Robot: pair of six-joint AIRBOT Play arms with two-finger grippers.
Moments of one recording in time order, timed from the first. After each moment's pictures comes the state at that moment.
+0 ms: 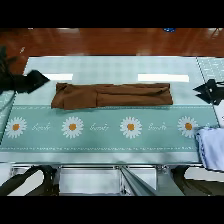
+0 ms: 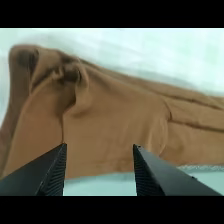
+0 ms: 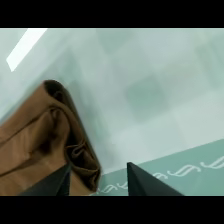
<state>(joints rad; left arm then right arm) 0.23 -1.08 0.94 0.93 -0.94 -1.35 -0.65 -1.51 1.12 -0.80 1.13 1.28</state>
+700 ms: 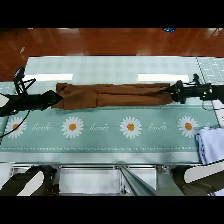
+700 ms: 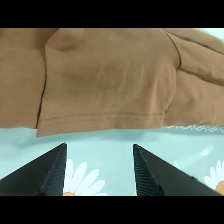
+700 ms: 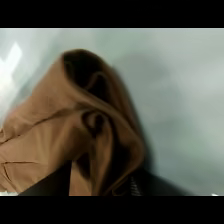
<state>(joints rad) 0.13 -0.96 0.71 0.94 -0.89 -1.38 -0.39 -1.78 1.18 -0.60 1.13 1.29</state>
